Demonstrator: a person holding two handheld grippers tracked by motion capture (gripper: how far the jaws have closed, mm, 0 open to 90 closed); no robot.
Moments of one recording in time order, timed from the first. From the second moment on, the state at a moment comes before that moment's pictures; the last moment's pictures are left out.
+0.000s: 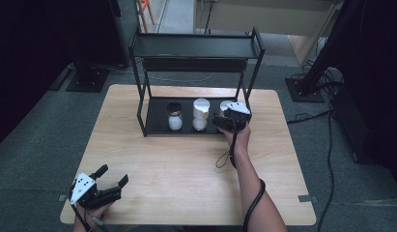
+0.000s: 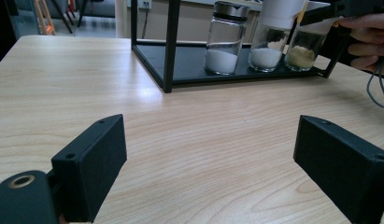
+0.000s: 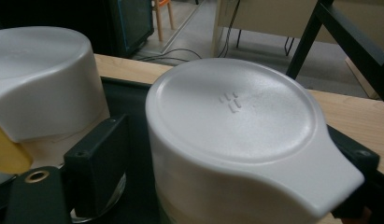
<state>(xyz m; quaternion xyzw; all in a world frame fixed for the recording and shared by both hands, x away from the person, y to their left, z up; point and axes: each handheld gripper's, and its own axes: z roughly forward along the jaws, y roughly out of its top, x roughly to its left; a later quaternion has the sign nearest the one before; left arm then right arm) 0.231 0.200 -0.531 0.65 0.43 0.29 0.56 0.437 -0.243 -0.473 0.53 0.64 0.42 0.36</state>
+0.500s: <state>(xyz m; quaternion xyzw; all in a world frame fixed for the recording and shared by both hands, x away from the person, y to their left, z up) 0.231 0.200 -0.531 0.65 0.43 0.29 0.56 0.419 -0.249 -0.474 0.52 0.65 0.43 0.36</state>
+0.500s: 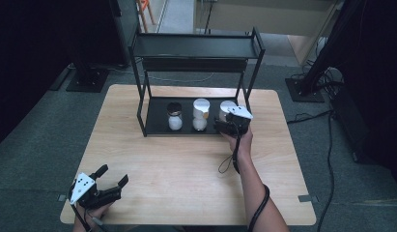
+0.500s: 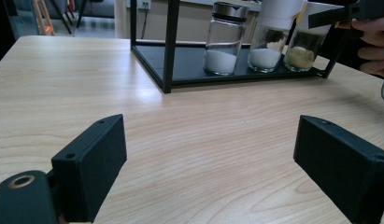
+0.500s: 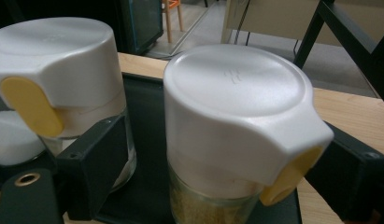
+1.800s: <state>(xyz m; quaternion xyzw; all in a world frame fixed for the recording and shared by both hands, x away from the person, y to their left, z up) 0.231 0.200 -0.531 0.65 0.43 0.29 0.56 0.369 -0.263 -0.484 0.40 0.70 0.49 0.32</state>
